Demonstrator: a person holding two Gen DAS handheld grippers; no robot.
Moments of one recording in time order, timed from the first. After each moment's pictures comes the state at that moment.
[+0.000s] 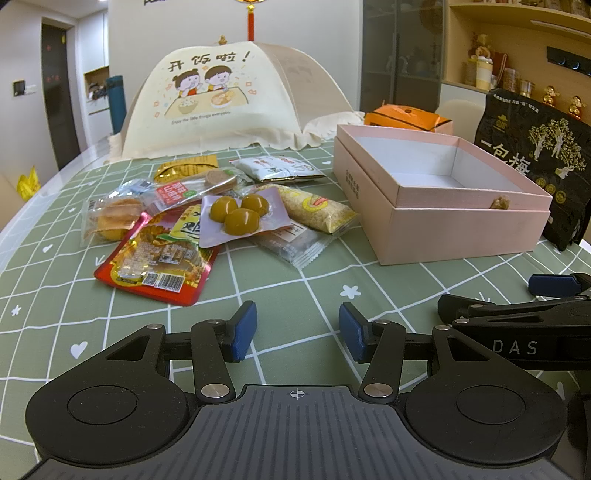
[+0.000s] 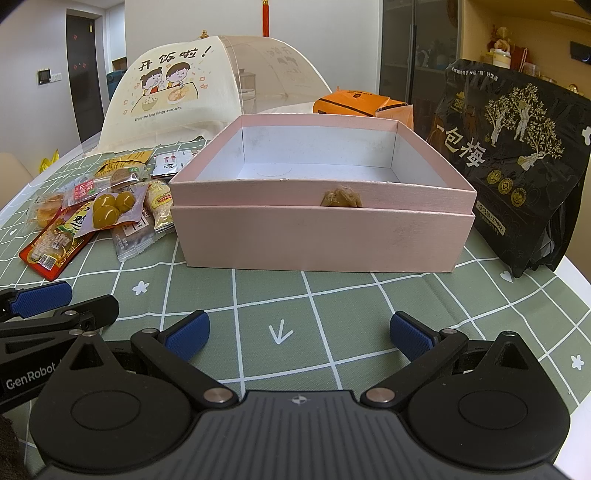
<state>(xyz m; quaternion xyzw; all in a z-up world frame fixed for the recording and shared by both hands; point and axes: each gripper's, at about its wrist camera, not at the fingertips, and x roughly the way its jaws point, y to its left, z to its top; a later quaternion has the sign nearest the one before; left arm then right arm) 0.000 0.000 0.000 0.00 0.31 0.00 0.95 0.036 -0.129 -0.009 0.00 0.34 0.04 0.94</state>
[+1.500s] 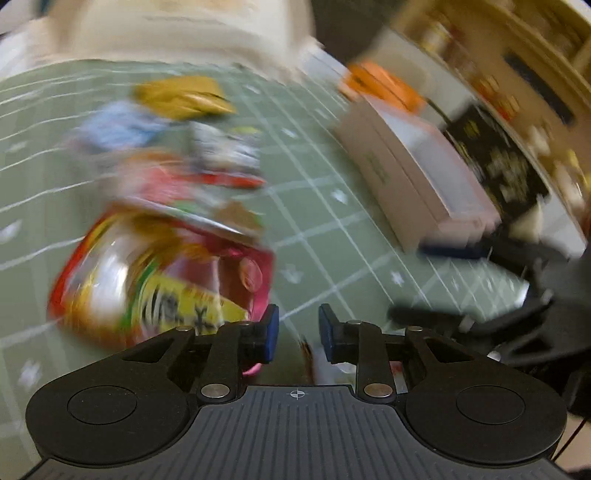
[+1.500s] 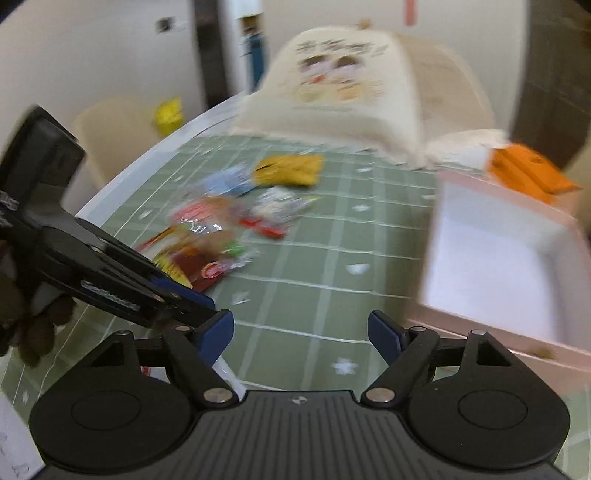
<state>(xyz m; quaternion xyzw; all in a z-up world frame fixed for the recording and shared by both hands) 0.071 0.194 0.032 -0.13 0.47 -0.20 0.85 0.071 -0.016 0.059 -0.07 0.39 0.25 0.88</state>
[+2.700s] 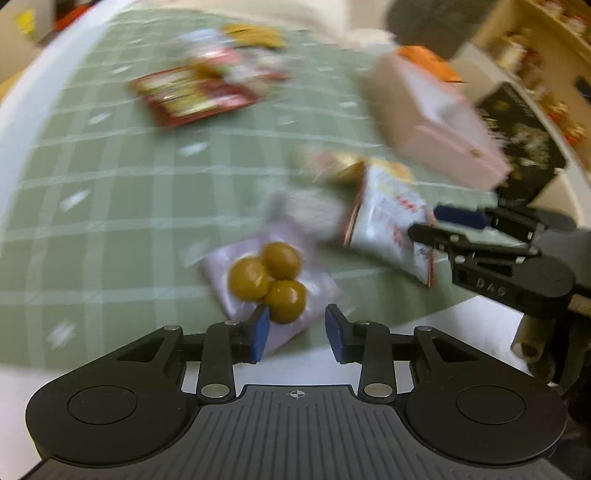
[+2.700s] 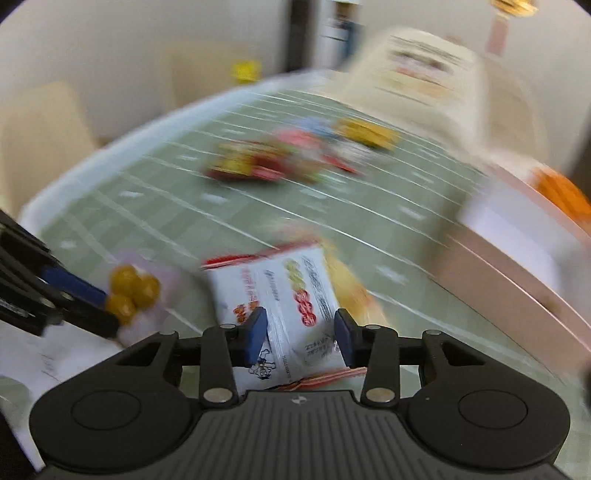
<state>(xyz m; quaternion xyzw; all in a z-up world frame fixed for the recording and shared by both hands) -0.086 0.111 0.035 -0.16 0.50 -0.07 0.85 -0.020 -0.060 0.058 -0.18 0.38 0.31 0.85</state>
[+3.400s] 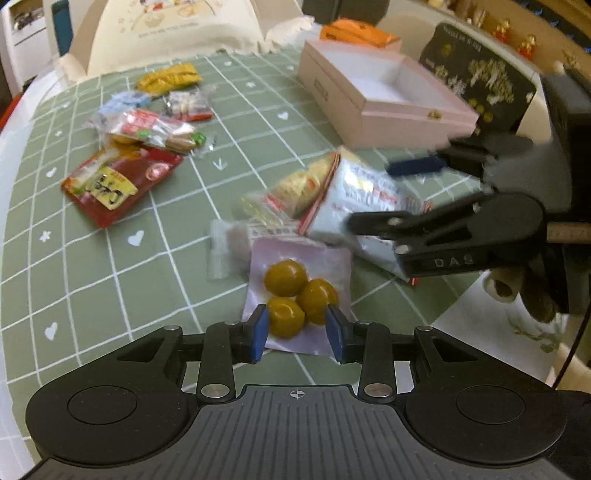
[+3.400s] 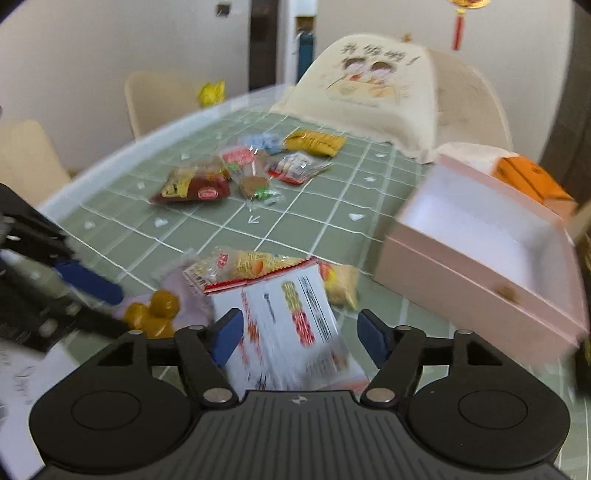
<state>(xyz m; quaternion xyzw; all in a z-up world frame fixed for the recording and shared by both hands) -0.048 0.077 0.041 0.00 0.50 -0.13 0.86 0.010 -0.072 0.052 -0.15 0.37 0.30 0.87</state>
